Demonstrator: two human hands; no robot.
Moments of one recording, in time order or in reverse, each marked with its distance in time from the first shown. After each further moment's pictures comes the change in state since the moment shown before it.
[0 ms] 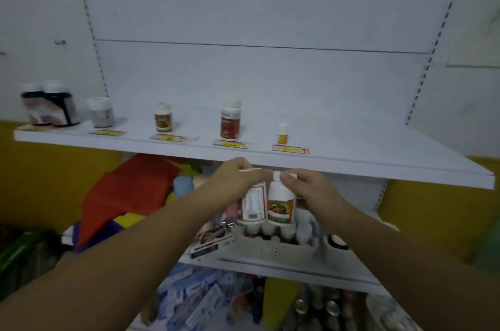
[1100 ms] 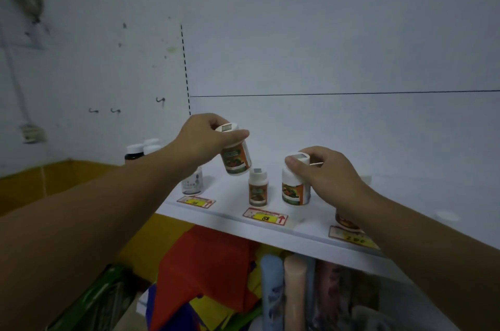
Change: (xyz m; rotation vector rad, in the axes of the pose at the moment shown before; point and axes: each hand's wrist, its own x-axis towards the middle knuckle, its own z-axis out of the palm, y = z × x) left_hand 0.114 0.034 -0.289 0.280 0.536 0.150; right_hand 0.227 -0.103 0.149 -0.288 0.103 -0.309
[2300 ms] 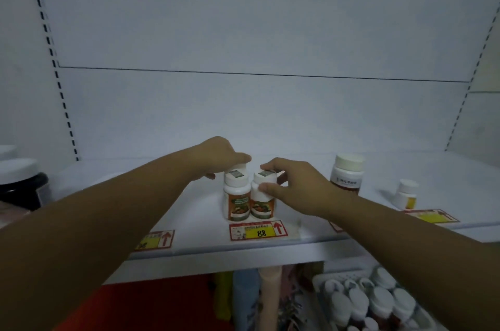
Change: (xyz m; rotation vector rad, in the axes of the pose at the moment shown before) left_hand 0.134 -0.095 0.107 0.185 -0.732 0.044; right_hand 0.042 0.038 0.069 -0.651 -0.046 0.168
